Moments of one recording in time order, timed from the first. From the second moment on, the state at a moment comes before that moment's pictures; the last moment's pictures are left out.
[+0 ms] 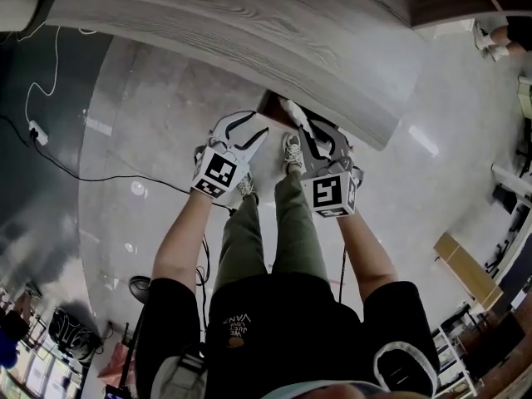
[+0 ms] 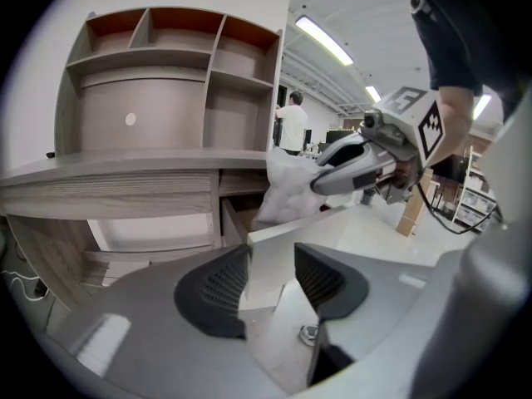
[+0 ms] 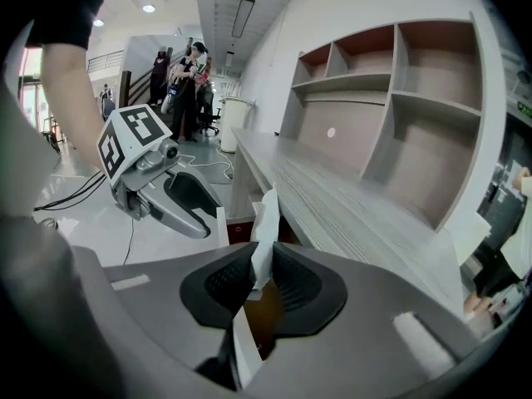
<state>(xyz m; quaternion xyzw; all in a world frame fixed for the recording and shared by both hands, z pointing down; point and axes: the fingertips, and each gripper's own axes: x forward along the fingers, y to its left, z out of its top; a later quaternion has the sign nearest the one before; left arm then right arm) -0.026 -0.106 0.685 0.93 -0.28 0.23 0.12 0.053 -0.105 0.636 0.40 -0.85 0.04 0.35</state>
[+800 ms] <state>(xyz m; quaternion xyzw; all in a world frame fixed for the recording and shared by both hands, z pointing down) -0.022 -0.112 0.688 0.92 -0.28 0.23 0.13 0.075 -0.106 0.626 0.45 -0.84 0.09 0.30</state>
